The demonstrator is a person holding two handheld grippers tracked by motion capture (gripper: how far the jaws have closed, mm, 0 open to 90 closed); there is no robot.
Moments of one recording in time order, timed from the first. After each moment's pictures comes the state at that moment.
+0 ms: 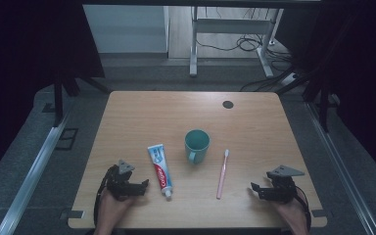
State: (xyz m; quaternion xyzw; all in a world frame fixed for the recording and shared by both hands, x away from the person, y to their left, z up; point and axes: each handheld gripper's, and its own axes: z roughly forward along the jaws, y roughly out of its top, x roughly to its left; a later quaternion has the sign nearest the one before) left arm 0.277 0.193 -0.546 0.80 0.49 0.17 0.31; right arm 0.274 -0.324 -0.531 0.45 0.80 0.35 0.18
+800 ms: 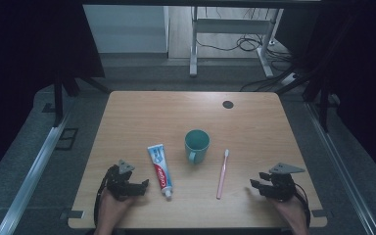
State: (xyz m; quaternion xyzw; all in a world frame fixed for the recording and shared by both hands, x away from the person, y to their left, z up) left arm 0.277 0.193 -0.546 0.80 0.49 0.17 0.31; right arm 0.275 -0.316 -0.517 0.43 0.81 0.37 0.15
